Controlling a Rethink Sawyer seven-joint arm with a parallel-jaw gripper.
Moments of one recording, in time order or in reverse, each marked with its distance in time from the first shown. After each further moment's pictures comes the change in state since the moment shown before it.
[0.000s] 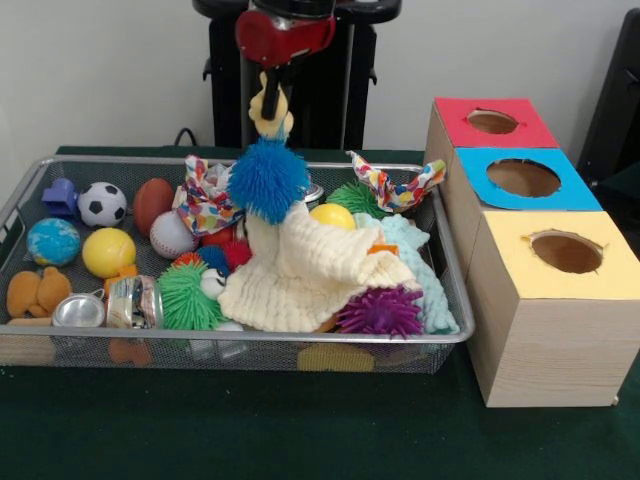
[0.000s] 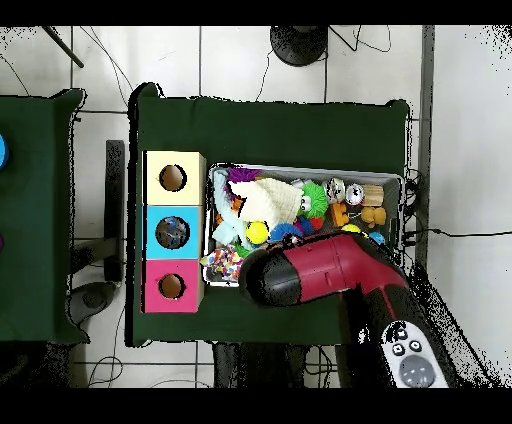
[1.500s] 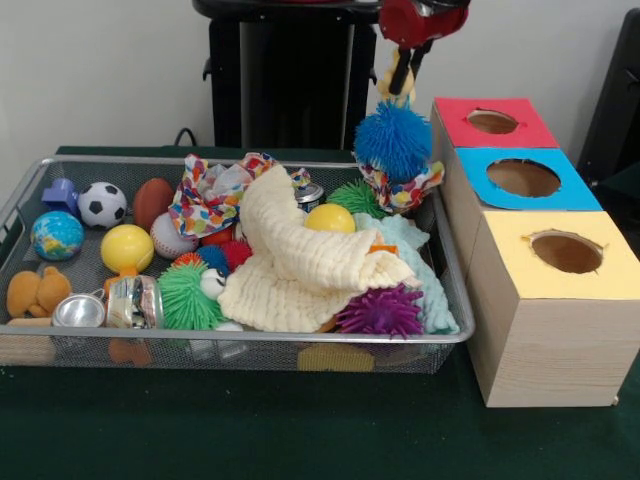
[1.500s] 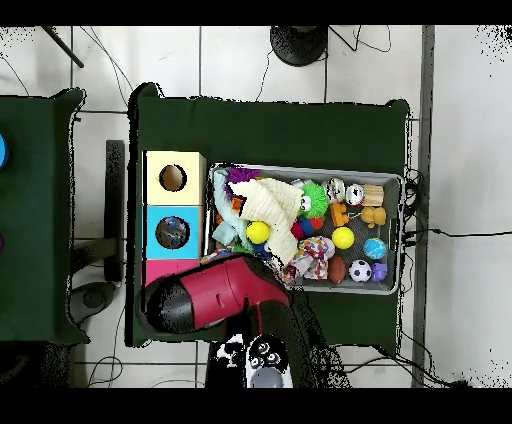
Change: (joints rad) arm 0.435 0.056 -0.257 0.025 0.214 -0.005 0.234
